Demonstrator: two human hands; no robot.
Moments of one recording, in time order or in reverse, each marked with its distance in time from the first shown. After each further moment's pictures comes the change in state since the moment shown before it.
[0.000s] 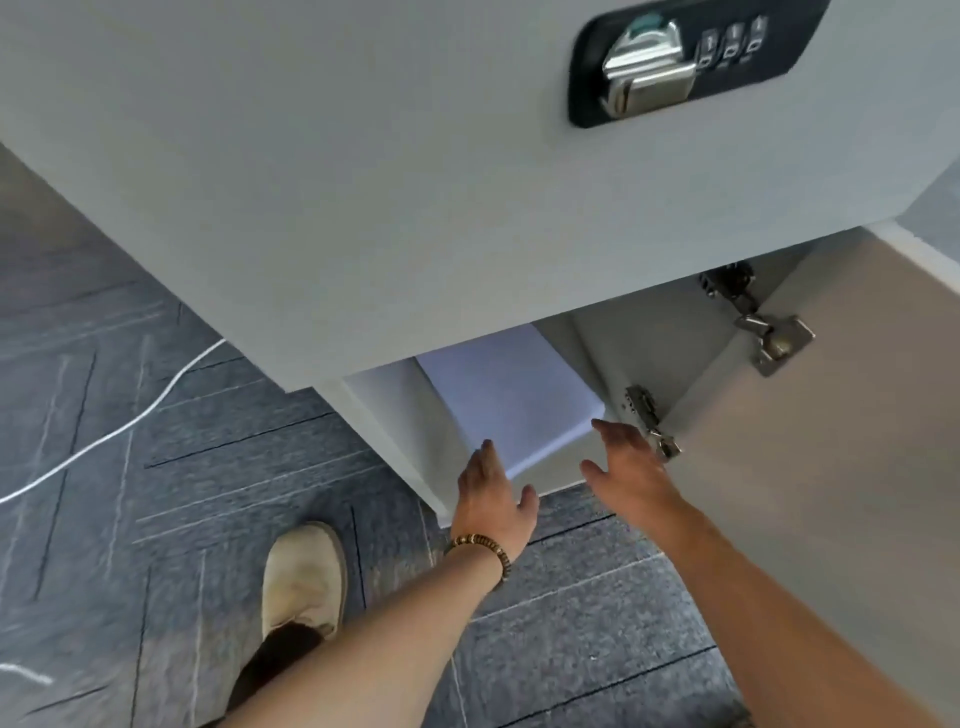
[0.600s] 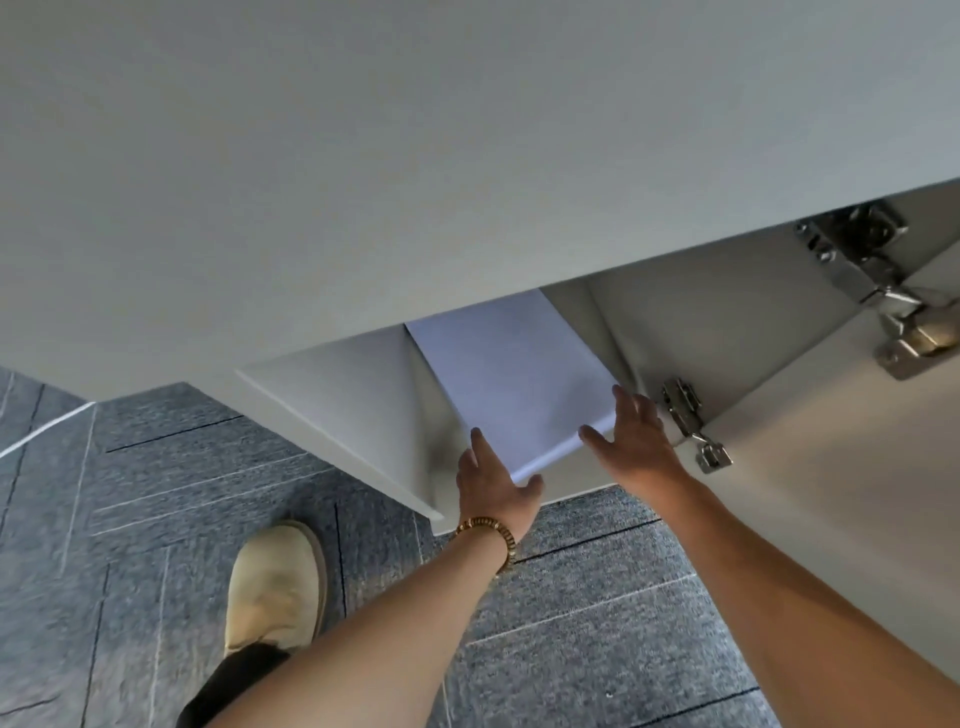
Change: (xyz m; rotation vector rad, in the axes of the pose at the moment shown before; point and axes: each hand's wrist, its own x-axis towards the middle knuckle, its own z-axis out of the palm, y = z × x) left_hand 0.066 -0.022 0.043 -0.297 0.019 -0.239; right_hand 0.085 0.019 0.040 0.090 -0.038 0.060
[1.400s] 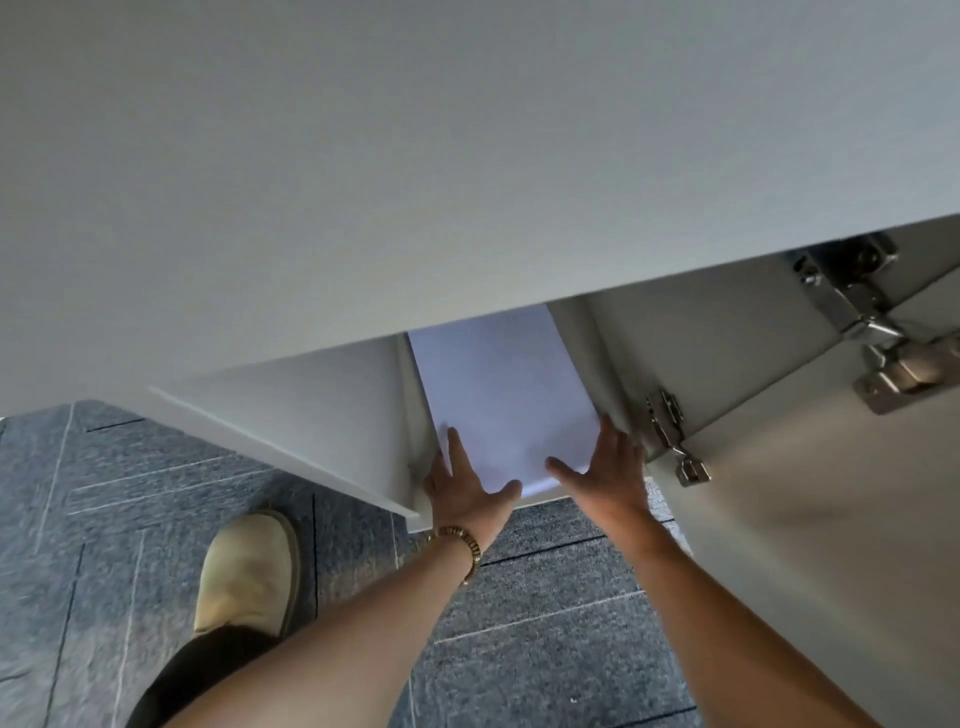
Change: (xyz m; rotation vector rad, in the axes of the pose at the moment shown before) left_hand 0.006 -0.012 0.010 -0.057 0.028 -0.077; right_hand -0.008 0.012 0.029 0.097 0.030 0.068
